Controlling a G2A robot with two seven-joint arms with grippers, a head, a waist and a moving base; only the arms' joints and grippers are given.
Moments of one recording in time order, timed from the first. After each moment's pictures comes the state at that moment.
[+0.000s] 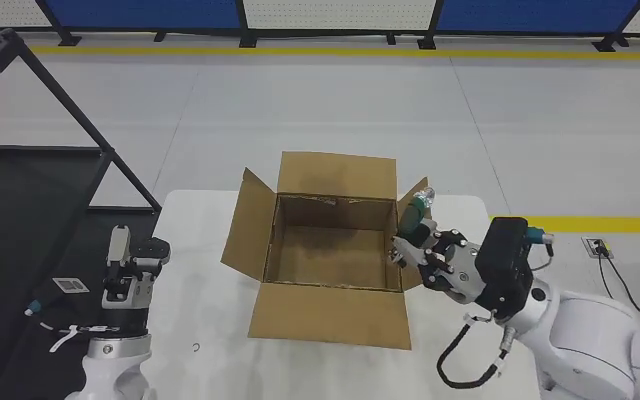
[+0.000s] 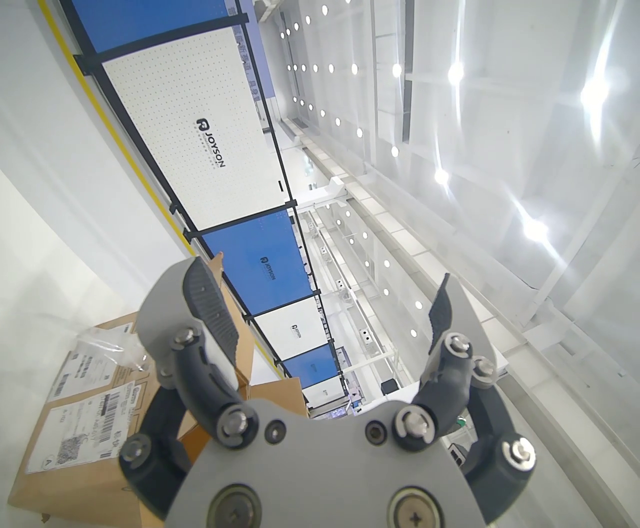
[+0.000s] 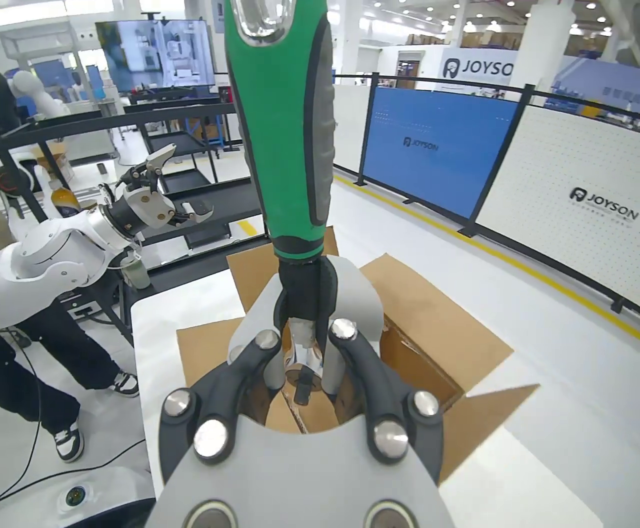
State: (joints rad) left arm 1.49 -1.35 -1.72 -2.10 -0.10 -0.14 -0.01; right arm -1.14 -1.25 1.61 -2.17 -0.70 -0.61 0.68
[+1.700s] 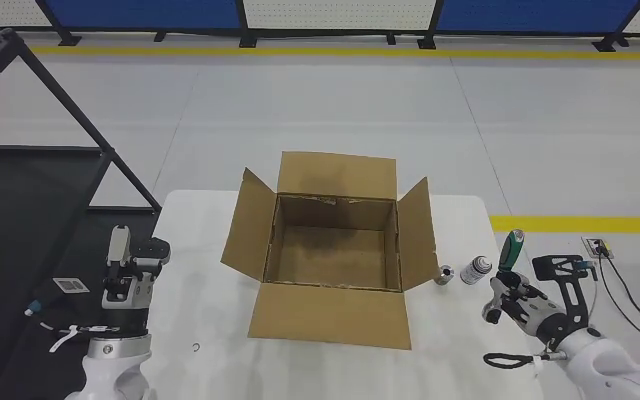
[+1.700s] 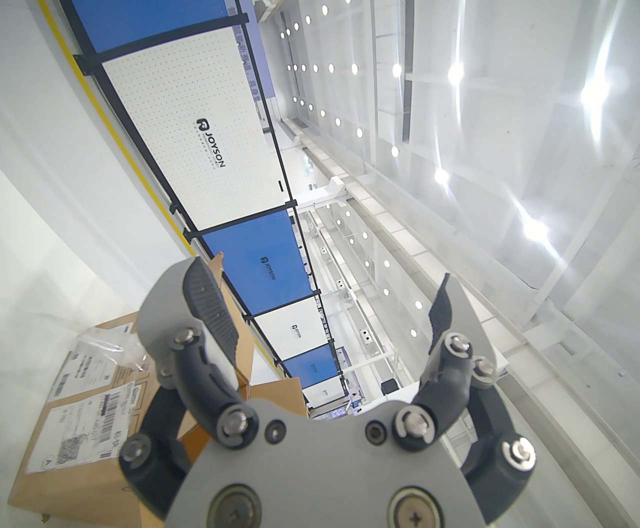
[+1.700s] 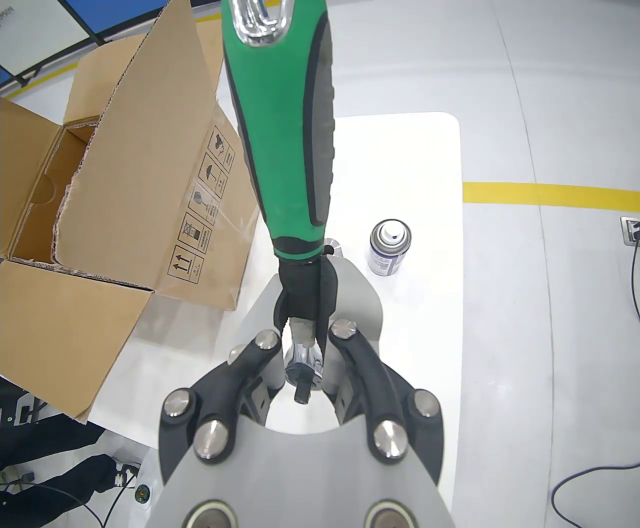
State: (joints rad) left arm 1.49 -1.35 -1.72 -2.10 -0.10 -0.14 -0.01; right arm -1.47 -1.21 1.87 -2.19 -0.86 -0.05 0.93
